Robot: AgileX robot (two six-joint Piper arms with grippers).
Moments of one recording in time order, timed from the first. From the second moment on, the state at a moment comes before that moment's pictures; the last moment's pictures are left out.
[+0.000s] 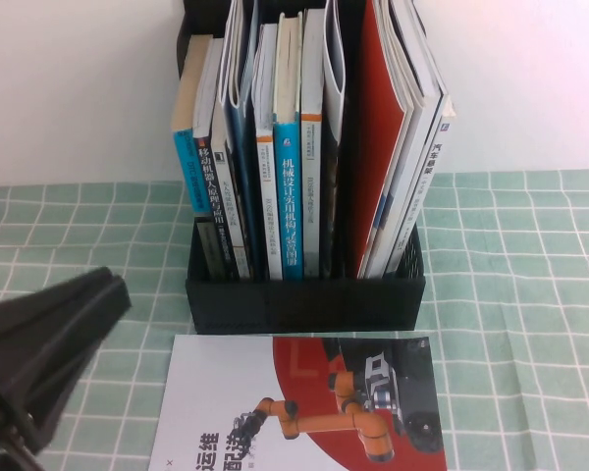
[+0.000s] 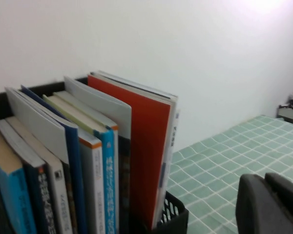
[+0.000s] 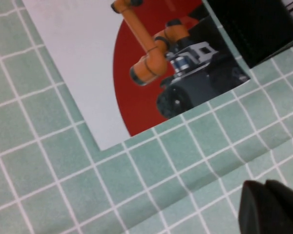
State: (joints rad) right arm 0.67 0.81 -0.71 0.03 0.87 -0.48; left arm -1.53 0.54 -0.59 -1.70 -0.83 1.69
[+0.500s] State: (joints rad) right arm 0.67 0.21 -0.31 0.18 0.61 -0.50; left arm -1.53 0.54 -0.47 -1.70 -0.67 1.59
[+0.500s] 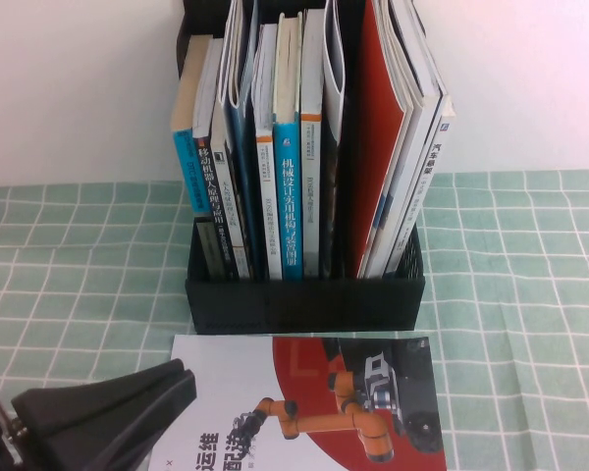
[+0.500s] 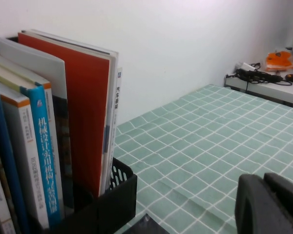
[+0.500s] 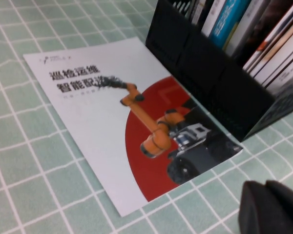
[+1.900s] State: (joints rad) right arm 0.66 0.18 -0.22 -0.31 0.22 -0.42; left arm -1.13 0.54 -0.48 -1.70 -0.55 1.62
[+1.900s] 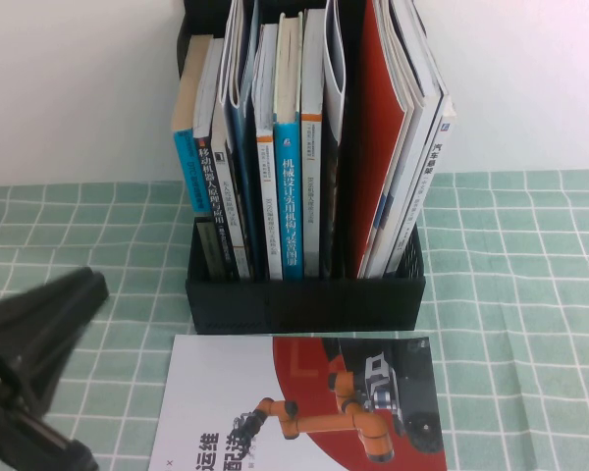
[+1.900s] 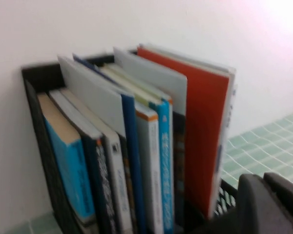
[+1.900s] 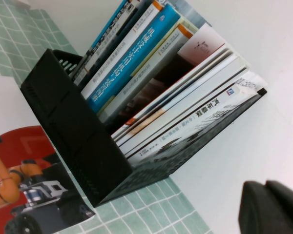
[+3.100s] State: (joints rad) right arm 0.66 0.18 -0.22 -0.32 0.23 -0.42; left arm -0.15 0.24 0.02 -0.14 -0.37 0.03
